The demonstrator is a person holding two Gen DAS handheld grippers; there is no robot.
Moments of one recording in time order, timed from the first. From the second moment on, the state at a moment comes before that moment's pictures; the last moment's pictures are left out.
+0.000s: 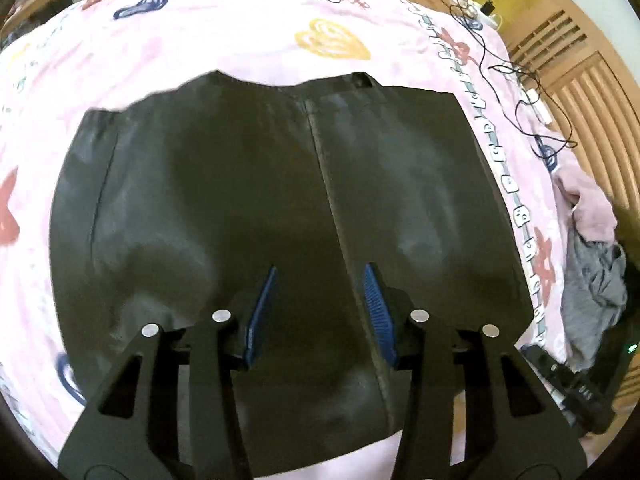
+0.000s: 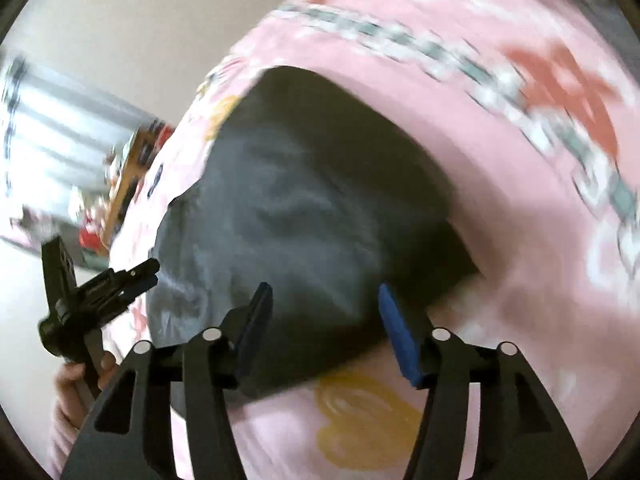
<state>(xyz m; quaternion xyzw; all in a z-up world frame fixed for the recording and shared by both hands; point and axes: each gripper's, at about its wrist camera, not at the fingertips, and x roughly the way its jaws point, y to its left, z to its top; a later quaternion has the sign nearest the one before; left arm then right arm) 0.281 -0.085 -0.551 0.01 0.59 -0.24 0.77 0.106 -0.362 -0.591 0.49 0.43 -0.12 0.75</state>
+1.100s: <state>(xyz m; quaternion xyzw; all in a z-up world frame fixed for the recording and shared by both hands) 0.279 -0.094 -0.595 0.05 0.64 -0.17 0.75 0.094 -0.380 -0.680 0.67 0.29 -0.11 0.67</state>
